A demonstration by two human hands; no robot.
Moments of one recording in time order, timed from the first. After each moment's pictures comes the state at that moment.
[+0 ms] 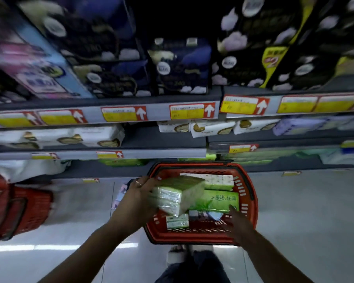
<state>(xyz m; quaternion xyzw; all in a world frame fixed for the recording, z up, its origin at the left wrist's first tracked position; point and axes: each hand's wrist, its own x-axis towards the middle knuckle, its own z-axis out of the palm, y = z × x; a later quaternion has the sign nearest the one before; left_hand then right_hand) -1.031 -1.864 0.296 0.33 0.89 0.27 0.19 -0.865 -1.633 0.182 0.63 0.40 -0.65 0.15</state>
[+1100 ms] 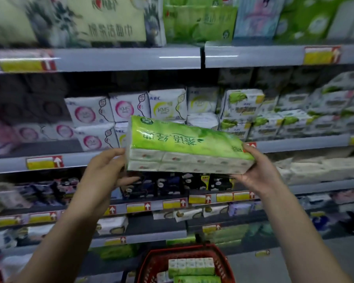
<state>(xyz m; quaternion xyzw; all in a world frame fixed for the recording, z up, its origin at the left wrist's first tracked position) -1.028 -1.854 0.721 0.16 0.69 0.70 0.13 -0.906 -1.557 0.681 0.20 0.36 -0.90 -0.16</state>
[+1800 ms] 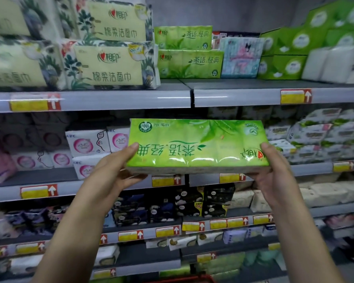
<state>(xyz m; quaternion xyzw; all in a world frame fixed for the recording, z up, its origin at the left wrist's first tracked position) -1.034 -1.819 0.788 0.15 0.56 0.79 0.19 -0.878 -1.553 0.765 0.15 0.52 -0.75 -0.39</state>
